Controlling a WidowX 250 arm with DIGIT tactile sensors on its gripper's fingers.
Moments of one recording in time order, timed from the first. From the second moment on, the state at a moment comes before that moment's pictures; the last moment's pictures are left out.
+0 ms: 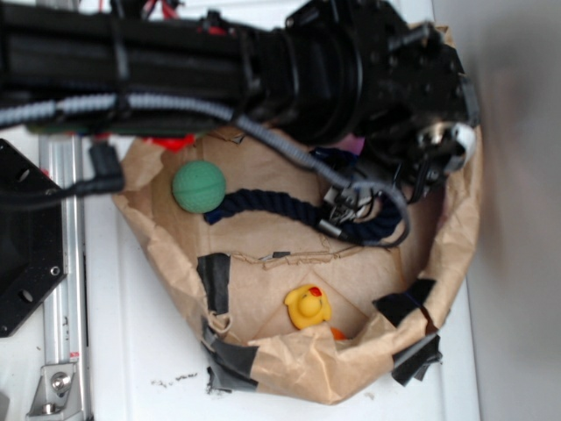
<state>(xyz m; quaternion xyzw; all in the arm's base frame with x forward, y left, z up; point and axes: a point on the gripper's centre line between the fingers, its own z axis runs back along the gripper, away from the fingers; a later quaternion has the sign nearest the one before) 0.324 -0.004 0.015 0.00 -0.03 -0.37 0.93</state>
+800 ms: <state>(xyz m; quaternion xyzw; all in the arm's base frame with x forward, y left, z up) 0.337 -0.011 0.011 0.05 -0.02 -0.39 0.92</state>
